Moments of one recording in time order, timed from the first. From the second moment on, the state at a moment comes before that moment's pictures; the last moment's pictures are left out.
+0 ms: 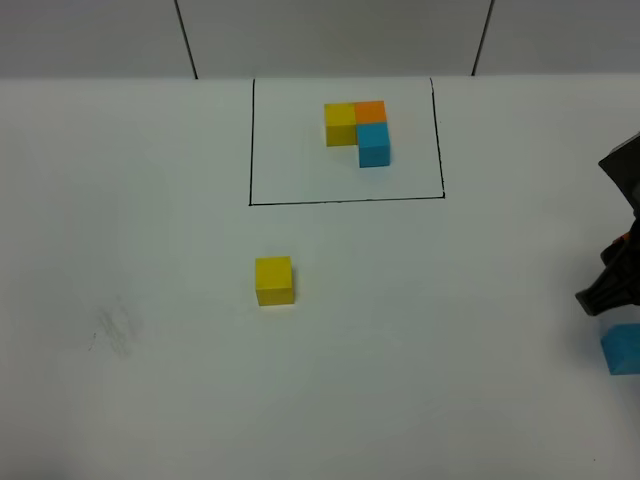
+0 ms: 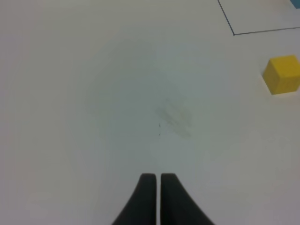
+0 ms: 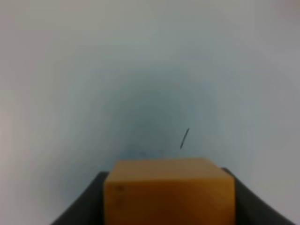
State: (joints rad) left arm 0.04 -0.01 -0.51 -0.09 1.07 0.14; right arm 0.26 1.29 -0.68 -0.47 0.57 0.08
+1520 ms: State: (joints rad) left arm 0.04 -0.01 -0.51 -0.09 1.07 0.14; right arm 0.37 1.40 -0.93 0.19 0.69 -1.23
